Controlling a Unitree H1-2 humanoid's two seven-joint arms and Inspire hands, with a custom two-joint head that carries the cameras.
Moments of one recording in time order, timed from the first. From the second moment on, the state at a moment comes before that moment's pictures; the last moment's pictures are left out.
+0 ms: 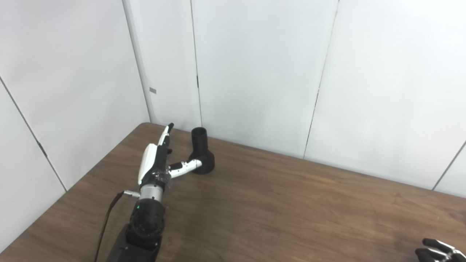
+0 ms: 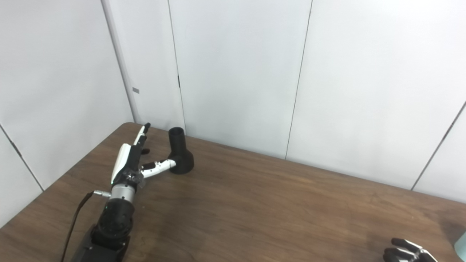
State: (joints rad) left arm -0.26 0.33 0.18 0.00 0.33 0.28 0.18; right arm -0.06 -0.11 -0.13 -0.02 0.11 0.03 0.00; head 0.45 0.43
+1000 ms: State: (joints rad) left arm -0.35 0.40 0.06 0.24 0.37 0.30 0.14; right arm -0.04 -0.11 -0.13 -0.06 0.10 0.05 0.00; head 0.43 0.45
